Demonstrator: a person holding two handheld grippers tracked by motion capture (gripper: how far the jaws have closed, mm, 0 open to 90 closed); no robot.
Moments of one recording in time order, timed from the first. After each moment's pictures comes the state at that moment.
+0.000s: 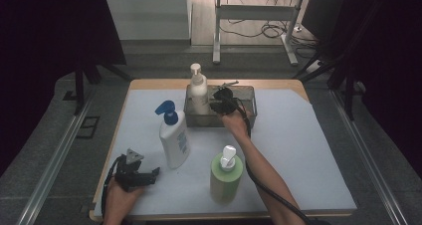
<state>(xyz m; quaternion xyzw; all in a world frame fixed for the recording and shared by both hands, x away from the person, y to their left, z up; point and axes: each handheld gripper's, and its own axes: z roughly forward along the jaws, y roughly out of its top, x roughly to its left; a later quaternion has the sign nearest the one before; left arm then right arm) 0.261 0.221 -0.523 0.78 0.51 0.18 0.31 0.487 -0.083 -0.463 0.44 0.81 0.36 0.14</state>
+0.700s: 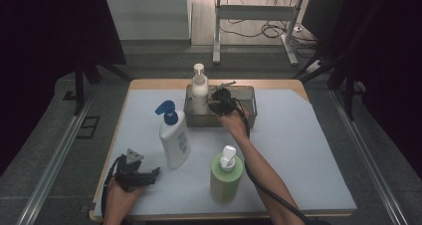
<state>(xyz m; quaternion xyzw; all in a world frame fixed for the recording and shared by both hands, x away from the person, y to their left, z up) 0.261 0.221 -0.523 0.78 0.51 0.18 0.31 0.486 -0.077 -0.463 0.43 0.82 0.35 0.15</state>
